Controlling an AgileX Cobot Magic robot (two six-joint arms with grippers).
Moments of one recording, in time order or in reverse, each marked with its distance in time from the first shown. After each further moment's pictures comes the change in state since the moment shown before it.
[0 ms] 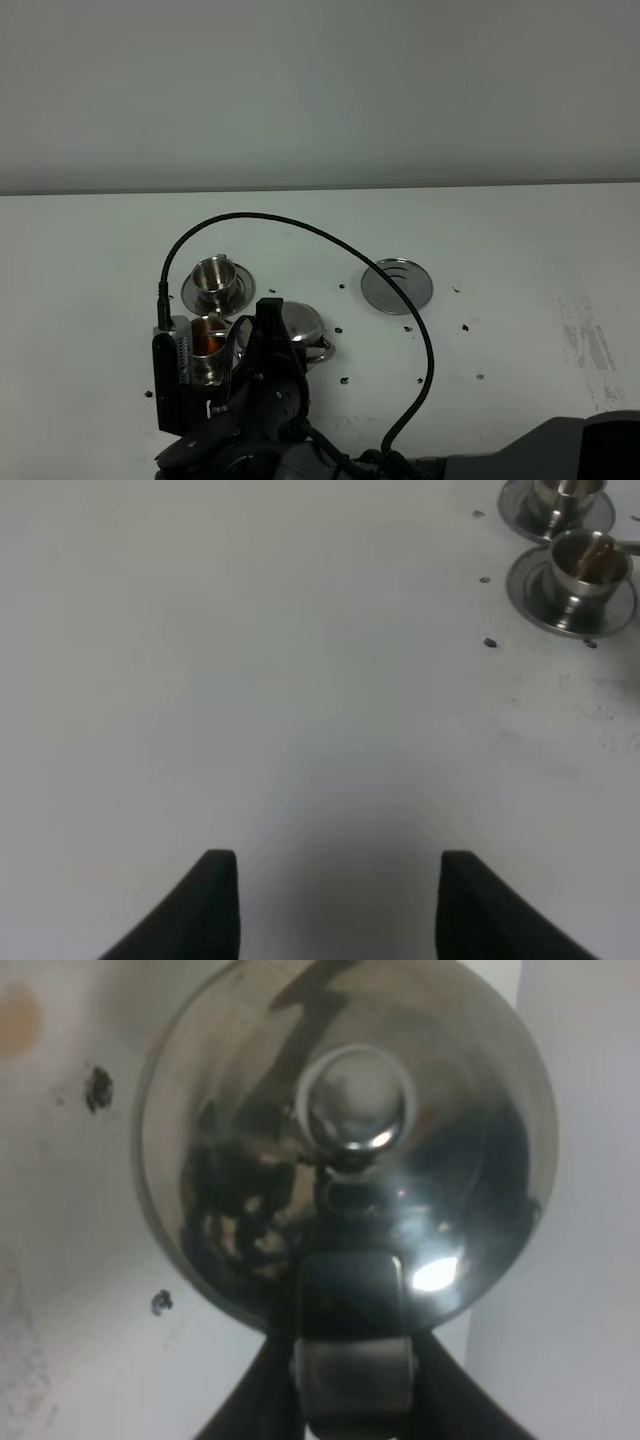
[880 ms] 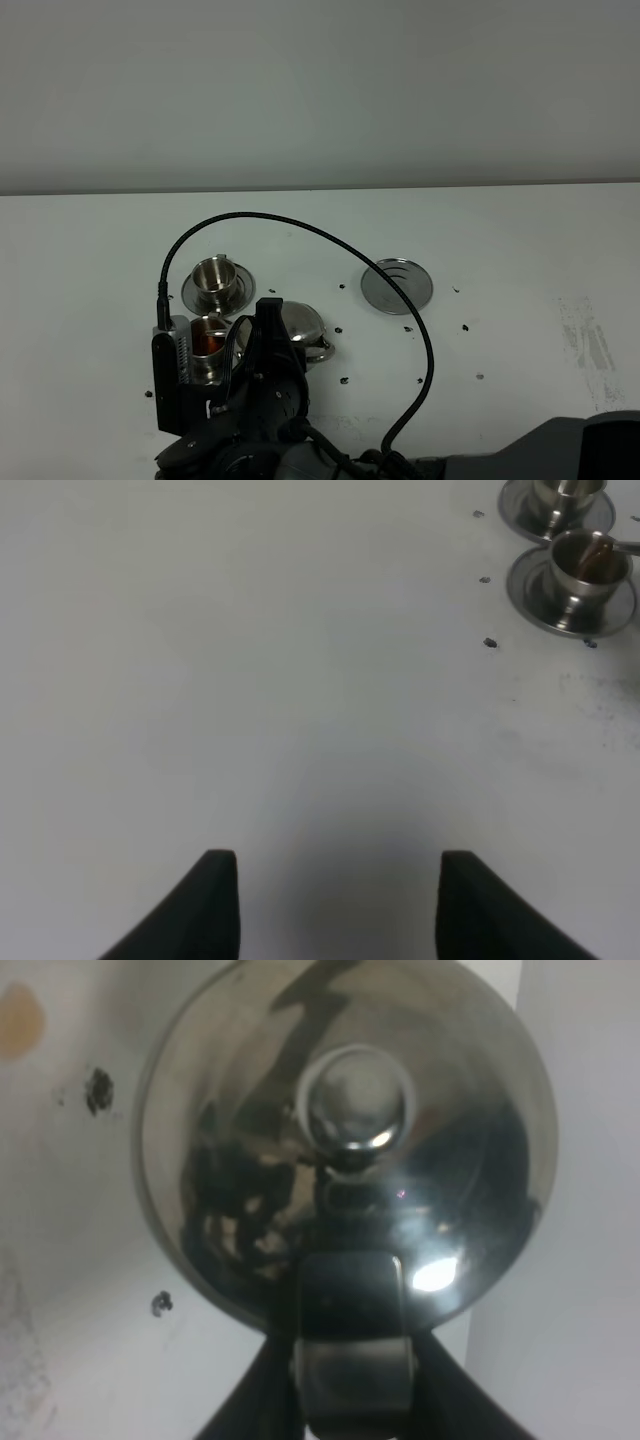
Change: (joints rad) left arm 0.000 0.000 0.000 0.000 0.000 0.000; right arm 0.000 0.000 0.000 0.000 -0.001 0.000
